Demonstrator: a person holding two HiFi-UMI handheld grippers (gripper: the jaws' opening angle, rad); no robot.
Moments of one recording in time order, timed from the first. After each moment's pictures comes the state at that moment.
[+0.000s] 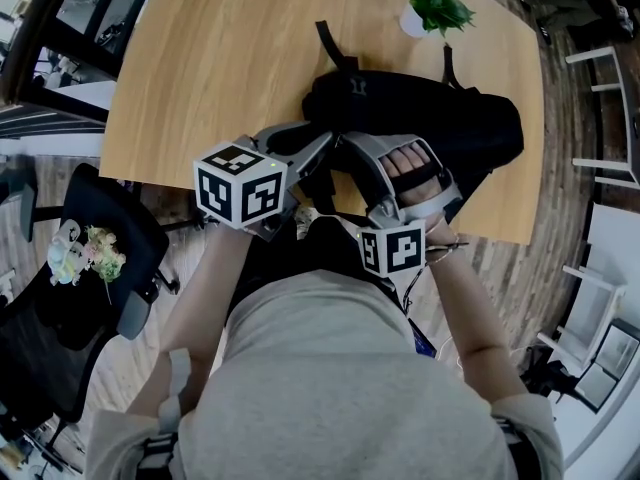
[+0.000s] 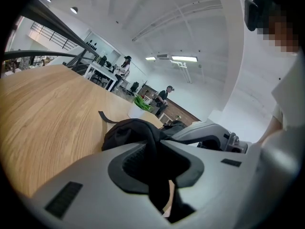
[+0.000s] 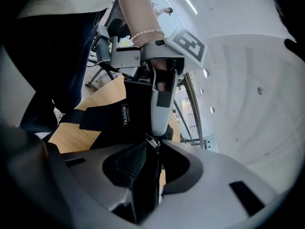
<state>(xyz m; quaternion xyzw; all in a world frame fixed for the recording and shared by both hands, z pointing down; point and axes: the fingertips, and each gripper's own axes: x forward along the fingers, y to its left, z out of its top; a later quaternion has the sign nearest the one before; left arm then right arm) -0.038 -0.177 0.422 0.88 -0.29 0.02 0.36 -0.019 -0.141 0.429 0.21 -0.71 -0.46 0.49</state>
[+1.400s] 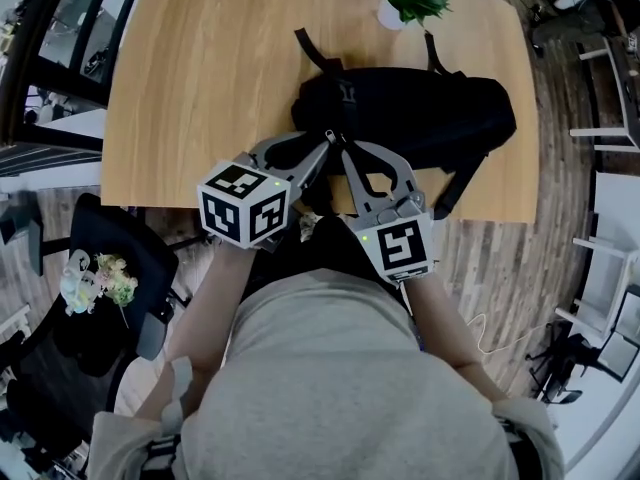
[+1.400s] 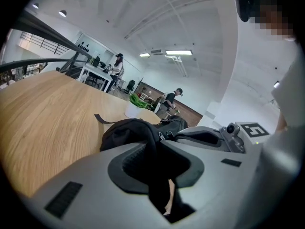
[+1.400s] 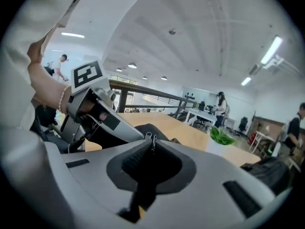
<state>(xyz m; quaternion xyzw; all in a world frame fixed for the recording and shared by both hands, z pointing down) -0.030 -0.168 0.420 0.90 -0.28 0.05 0.33 -0.004 -0.143 0.405 0.46 -0.85 -0.03 0.25</state>
